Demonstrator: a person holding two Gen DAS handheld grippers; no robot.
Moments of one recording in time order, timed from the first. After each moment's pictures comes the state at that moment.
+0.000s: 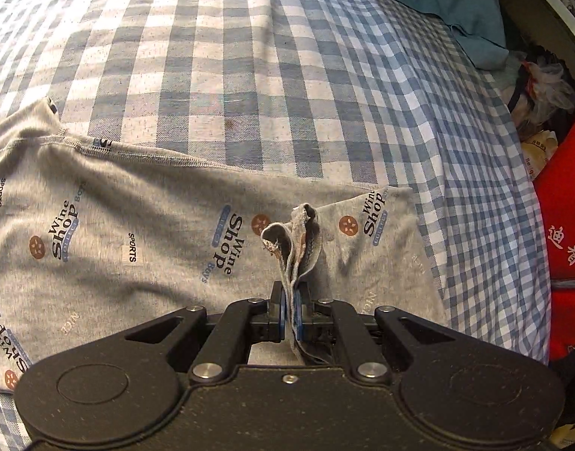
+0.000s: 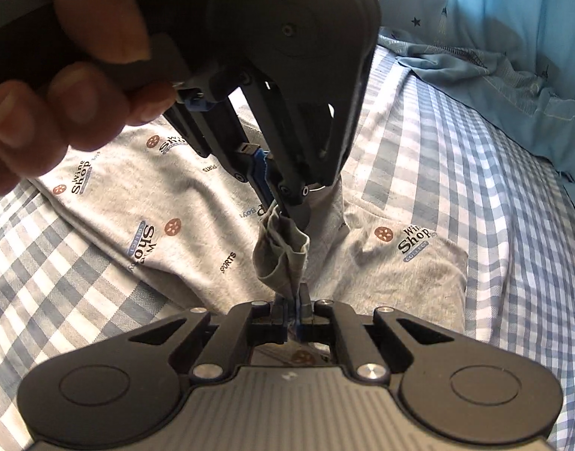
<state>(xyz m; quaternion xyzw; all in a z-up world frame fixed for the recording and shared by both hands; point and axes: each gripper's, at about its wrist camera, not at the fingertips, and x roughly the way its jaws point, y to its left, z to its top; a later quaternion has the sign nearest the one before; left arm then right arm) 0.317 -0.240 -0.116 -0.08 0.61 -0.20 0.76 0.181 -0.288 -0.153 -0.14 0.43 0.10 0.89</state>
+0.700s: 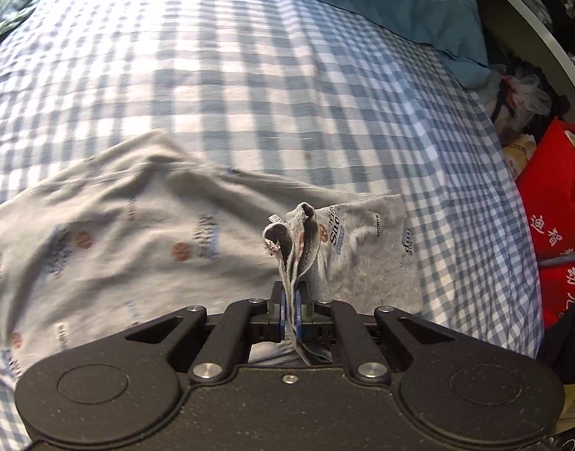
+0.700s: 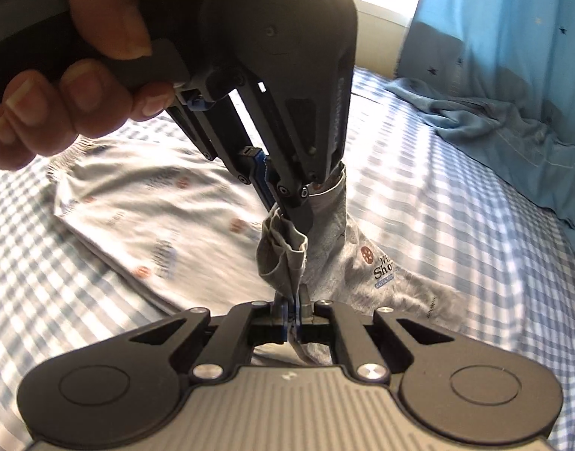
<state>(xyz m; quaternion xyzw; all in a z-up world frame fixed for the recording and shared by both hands) 0.305 -0.104 -0.061 -0.08 0.59 -0.22 0.77 0.175 -0.171 -0.101 -0.15 0.38 0.12 0.90</state>
